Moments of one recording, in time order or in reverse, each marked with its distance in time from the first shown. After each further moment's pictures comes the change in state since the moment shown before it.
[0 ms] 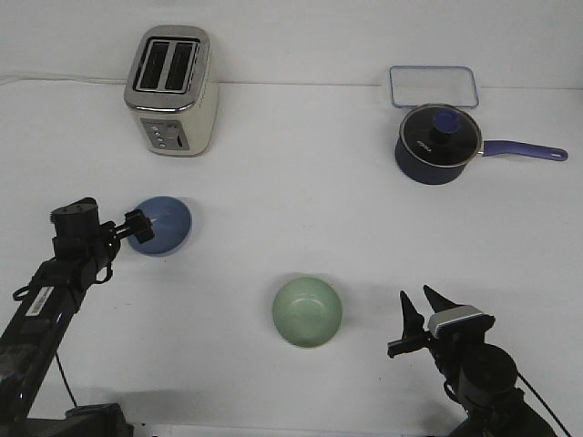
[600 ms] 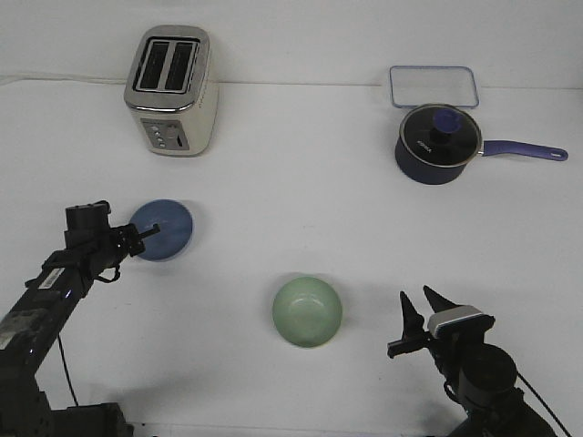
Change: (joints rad) left arm 0.013 0.131 0.000 0.029 0.063 0.041; right arm 0.000 0.000 0.000 -0.003 0.000 0.000
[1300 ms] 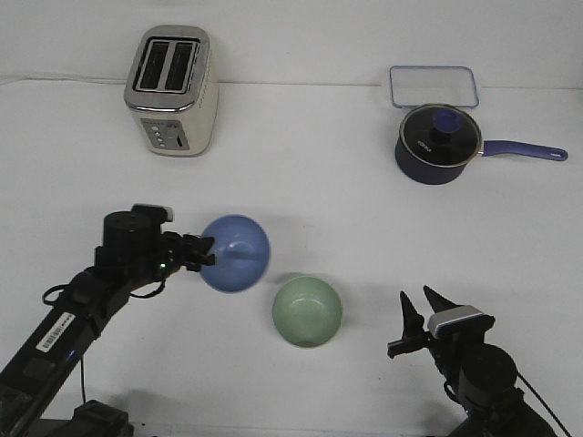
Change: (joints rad) left arm -0.451 -0.309 0.045 -0.113 0.257 -0.004; right arm 0.000 0.000 0.000 0.000 0.000 0.000
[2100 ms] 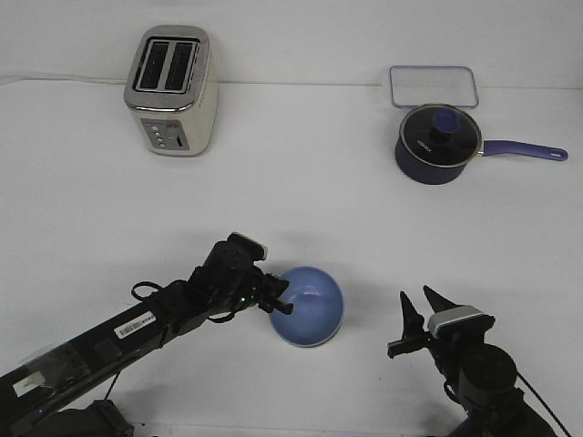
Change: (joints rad) left arm -0.429 0.223 0.000 0.151 -0.161 -0.072; right arm 0.000 0.000 0.000 0.000 0.000 0.000
